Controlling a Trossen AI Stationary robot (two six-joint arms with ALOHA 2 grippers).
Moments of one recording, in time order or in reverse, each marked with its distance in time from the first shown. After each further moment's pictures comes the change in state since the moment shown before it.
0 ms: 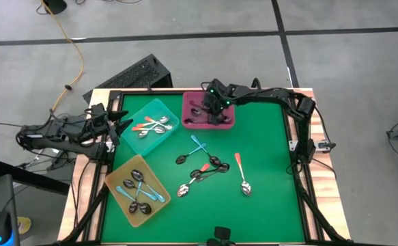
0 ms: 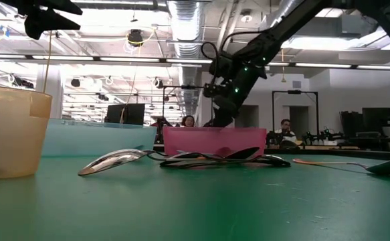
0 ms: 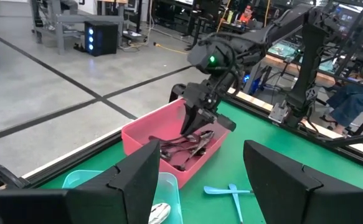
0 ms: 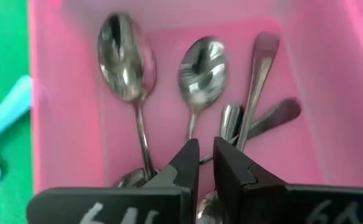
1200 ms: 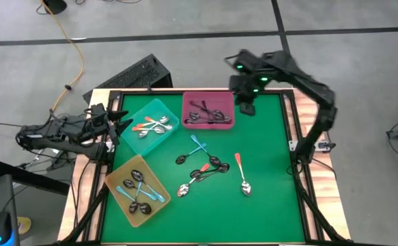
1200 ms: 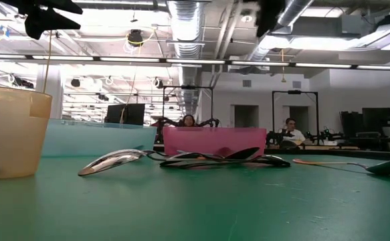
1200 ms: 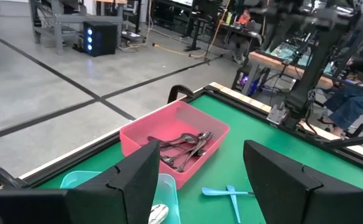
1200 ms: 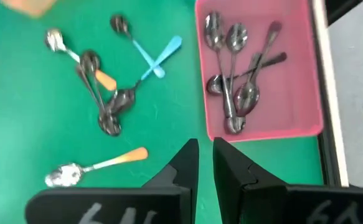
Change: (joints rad) left arm 0.000 0.000 0.000 0.007 0.004 -0.003; right arm 0.063 -0.298 0.671 -1.155 -0.023 0.010
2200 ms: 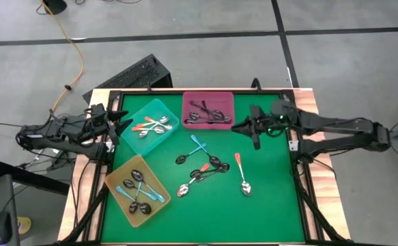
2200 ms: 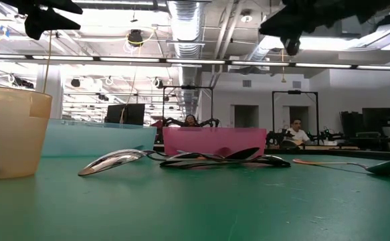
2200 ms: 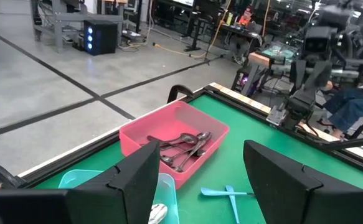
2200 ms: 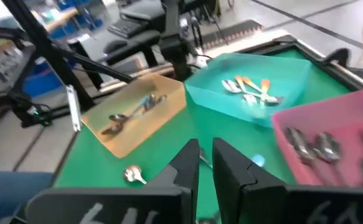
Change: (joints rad) left arm 0.000 0.000 0.000 -0.001 -0.002 -0.013; right arm 0.261 -0.738 -1.375 1.530 -0.047 0.530
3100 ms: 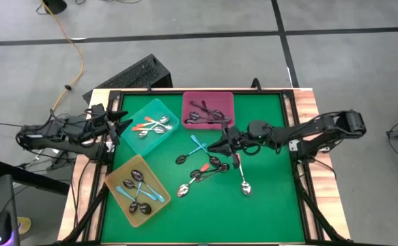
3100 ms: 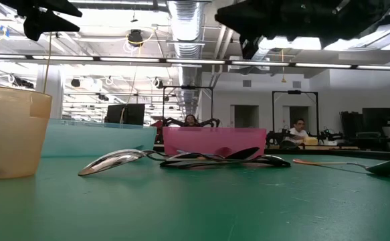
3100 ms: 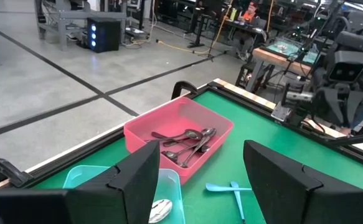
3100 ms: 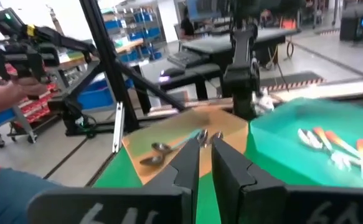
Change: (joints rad) left arm 0.000 0.000 0.000 -0.025 -0.008 -0.004; right arm 0.204 0.450 -0.043 0.724 -0.001 -0.031
